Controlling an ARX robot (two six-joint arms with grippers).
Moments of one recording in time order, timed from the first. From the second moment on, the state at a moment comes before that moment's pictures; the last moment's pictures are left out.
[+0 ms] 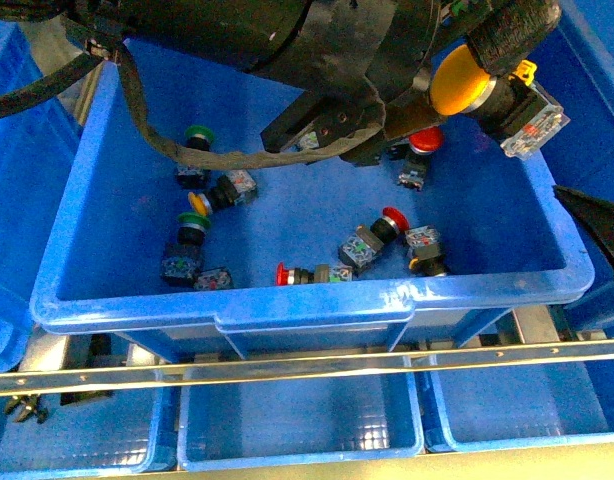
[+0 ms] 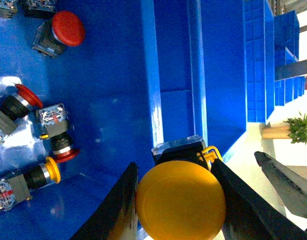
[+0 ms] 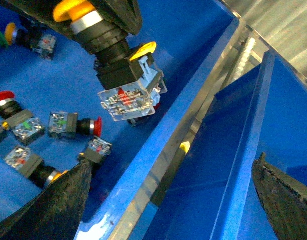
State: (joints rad) left arm -0.69 1.85 1.05 0.37 0.34 -0.86; right arm 0.22 1.25 0.20 0.78 -0.03 -0.64
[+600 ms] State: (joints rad) left arm -0.71 1.87 1.09 0.36 0.31 -0.86; right arm 0.35 1.45 0.30 0.89 0.04 -0.63
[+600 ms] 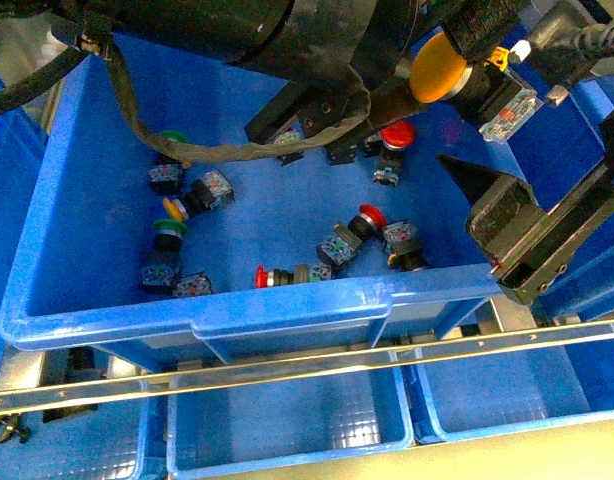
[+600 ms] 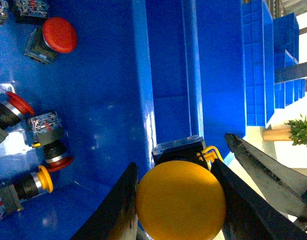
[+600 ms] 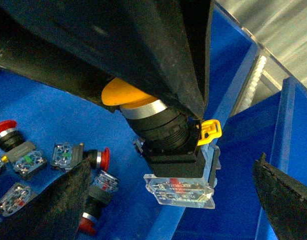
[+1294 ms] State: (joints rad) left arm -0.72 1.88 1.10 0.35 0.29 -0.86; right arm 0.35 1.52 0.32 0.94 0.06 -0.62
